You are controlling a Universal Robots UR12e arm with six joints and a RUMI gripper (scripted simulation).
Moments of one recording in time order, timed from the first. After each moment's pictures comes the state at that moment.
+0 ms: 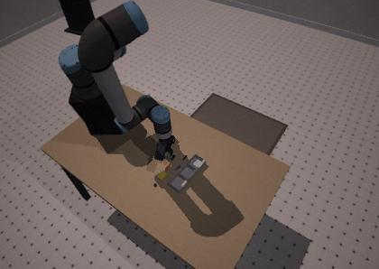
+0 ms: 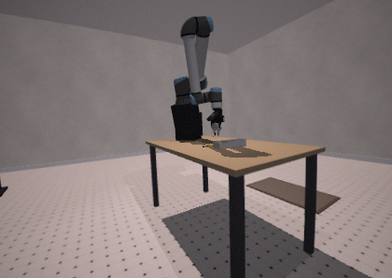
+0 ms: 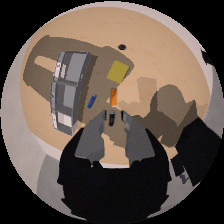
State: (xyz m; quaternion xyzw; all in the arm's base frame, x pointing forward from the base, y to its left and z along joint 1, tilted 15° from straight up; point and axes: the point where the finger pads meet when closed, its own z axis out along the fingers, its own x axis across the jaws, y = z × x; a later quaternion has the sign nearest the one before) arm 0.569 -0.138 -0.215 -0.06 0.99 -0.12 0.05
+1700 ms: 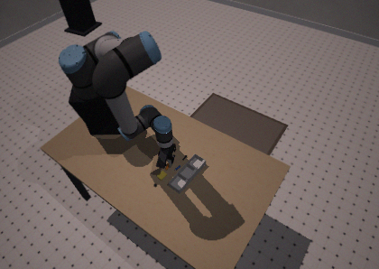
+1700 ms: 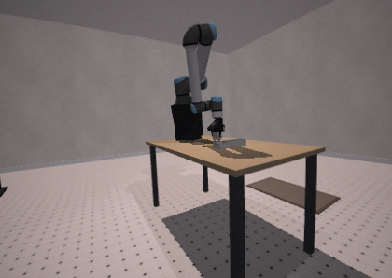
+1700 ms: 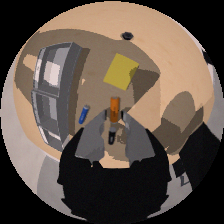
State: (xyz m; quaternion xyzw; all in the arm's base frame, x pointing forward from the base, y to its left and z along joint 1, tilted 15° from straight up) arm 0.578 -0.155 -0.286 -0.06 0.99 -0.12 0.05
